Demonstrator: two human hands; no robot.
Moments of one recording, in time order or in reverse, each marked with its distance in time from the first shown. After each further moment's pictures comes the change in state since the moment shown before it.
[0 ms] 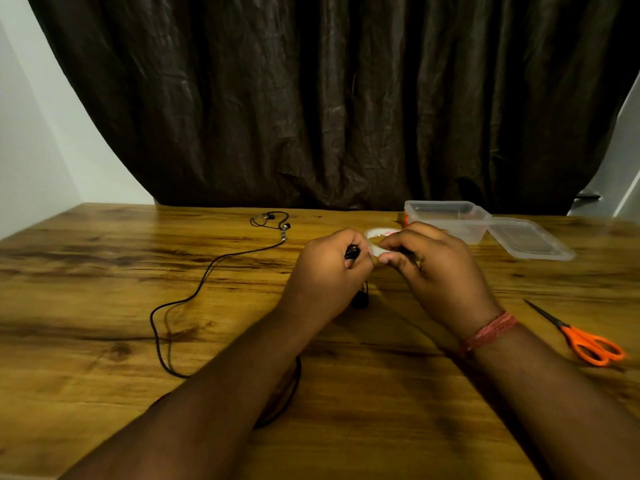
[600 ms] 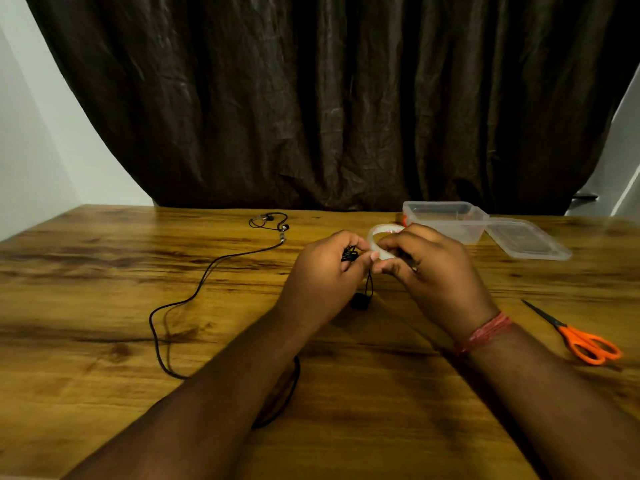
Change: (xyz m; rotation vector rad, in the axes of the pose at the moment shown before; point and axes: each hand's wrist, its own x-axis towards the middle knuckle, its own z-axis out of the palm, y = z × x) left_hand -0.001 -0.005 0.002 -0.026 -0.008 -0.033; right_hand 0.000 -0.003 0.000 0.018 0.023 -0.003
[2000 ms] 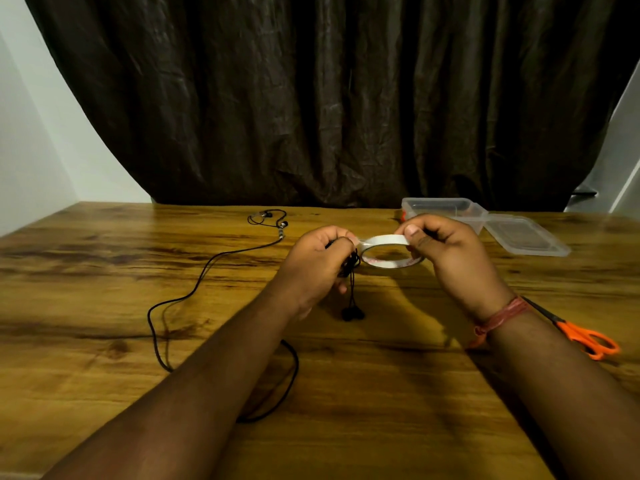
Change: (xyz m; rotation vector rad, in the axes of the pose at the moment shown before) left_hand 0.009 0.007 -0.009 -0.561 -0.127 -0.435; right_hand 0.006 0.014 -0.009 0.649 -0.009 0.371
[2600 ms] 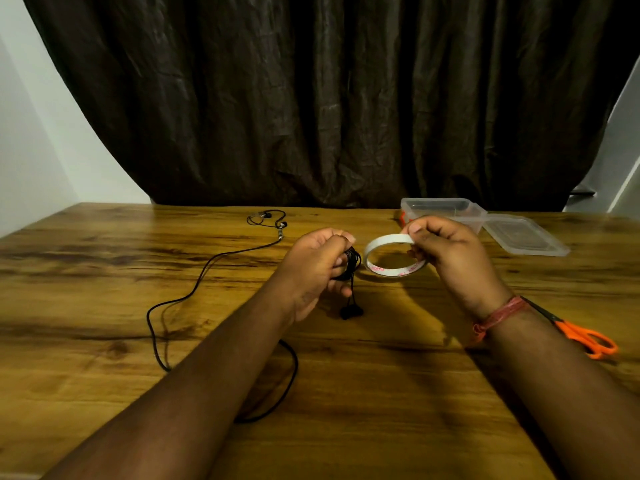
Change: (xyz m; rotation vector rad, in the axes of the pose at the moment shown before) left_hand 0.004 -0.002 -0.003 -0.209 -0.071 -0.129; right_hand 0.003 0.006 -0.001 0.170 0.052 0.113
